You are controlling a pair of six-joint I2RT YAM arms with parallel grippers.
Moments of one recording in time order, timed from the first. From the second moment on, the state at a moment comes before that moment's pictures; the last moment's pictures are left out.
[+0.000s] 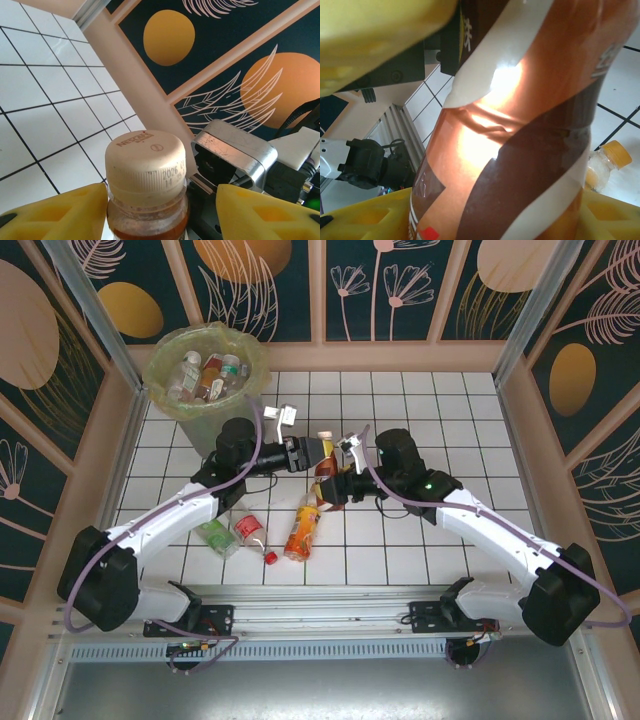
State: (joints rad) left arm -0.58 1.37 0.89 0.34 0.66 -0.82; right arm 0.70 1.21 0.92 -0.24 -0.55 0.33
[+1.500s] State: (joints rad) left arm -0.41 1.42 1.51 -0.26 0.39 -0.49; right arm 0.70 1.01 0.97 -0.17 -0.24 0.34
